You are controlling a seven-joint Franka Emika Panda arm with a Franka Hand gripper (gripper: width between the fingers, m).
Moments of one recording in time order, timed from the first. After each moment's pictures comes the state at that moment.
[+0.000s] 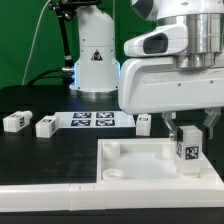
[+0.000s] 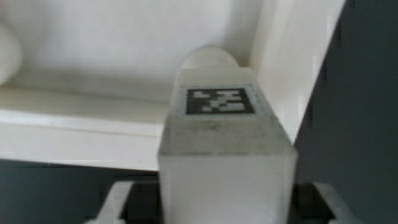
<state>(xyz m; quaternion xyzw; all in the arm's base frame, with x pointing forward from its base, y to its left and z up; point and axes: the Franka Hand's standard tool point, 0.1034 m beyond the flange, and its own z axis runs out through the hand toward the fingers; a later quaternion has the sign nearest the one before) 0.645 0.121 0.087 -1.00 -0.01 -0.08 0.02</state>
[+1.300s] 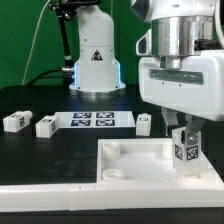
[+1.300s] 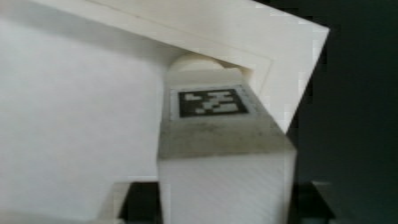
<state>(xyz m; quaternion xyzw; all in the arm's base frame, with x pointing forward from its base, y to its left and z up) 0.637 0.108 0.084 -0.79 0.61 -0.06 0.05</state>
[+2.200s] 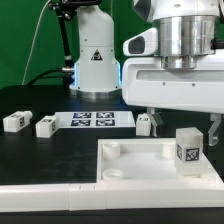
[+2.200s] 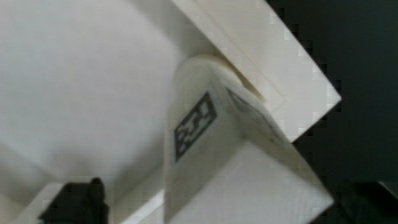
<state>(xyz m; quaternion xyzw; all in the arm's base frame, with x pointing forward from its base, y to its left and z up) 0.638 0.113 0.084 -0.94 0.34 -0.07 0.03</state>
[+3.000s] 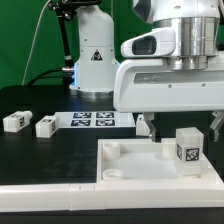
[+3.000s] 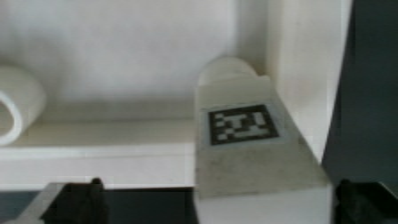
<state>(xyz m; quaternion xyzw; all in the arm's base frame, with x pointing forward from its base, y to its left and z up) 0.639 0.110 0.083 -1.00 -0.03 -0.08 0.00</state>
